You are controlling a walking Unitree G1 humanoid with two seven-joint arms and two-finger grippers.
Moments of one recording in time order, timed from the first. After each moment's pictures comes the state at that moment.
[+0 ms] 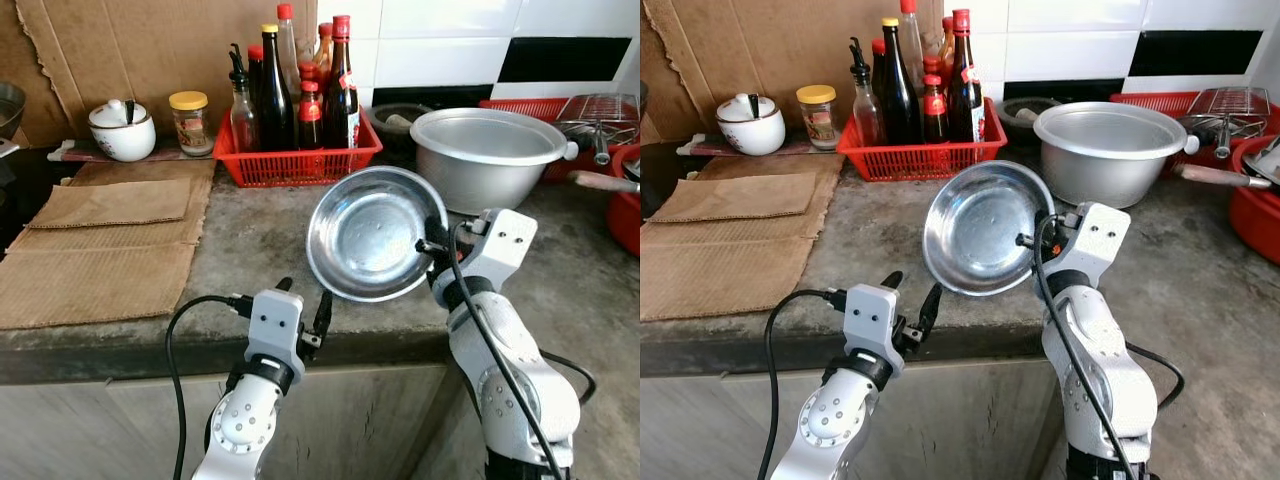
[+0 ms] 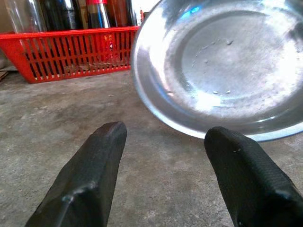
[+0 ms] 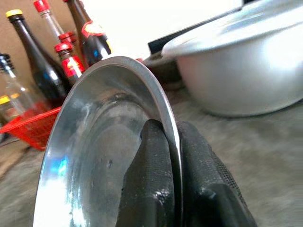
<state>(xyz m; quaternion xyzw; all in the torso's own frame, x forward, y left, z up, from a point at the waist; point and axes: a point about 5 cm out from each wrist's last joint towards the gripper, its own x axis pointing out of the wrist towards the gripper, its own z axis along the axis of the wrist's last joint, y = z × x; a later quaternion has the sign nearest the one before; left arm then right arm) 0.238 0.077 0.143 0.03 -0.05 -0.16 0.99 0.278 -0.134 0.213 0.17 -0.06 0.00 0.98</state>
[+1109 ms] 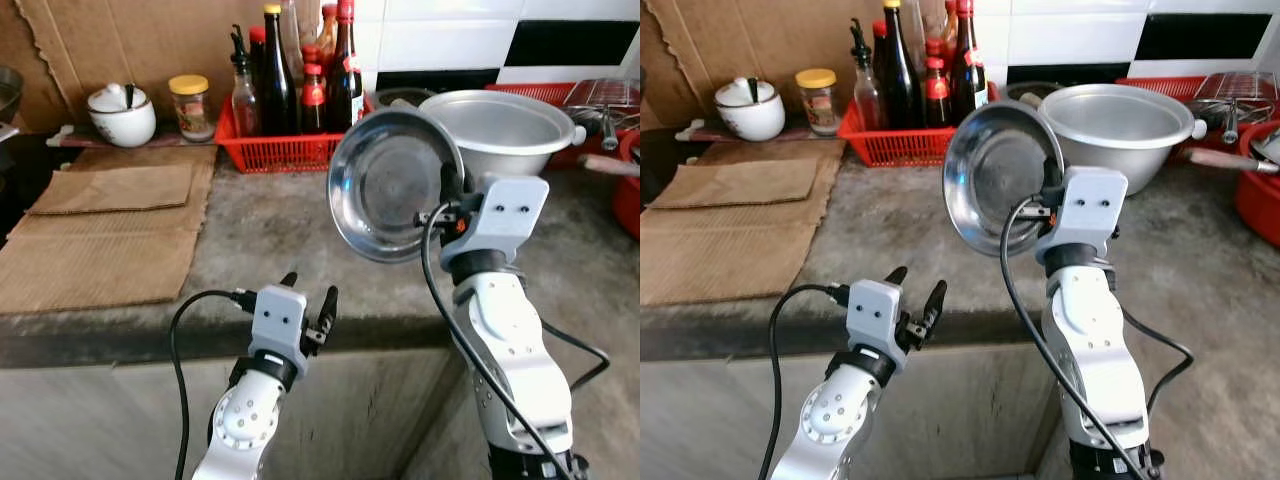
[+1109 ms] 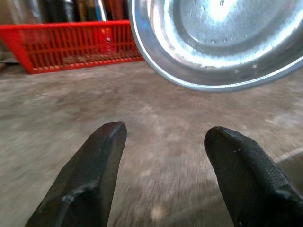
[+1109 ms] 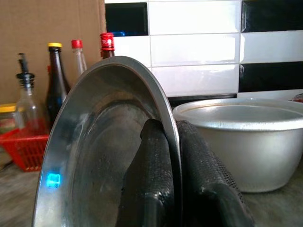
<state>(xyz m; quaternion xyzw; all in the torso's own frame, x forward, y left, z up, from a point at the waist) 0.239 0.074 0.148 0.03 -0.06 -0.17 0.98 0.282 -0.129 0.248 0.03 -0.19 -0.01 0.98</state>
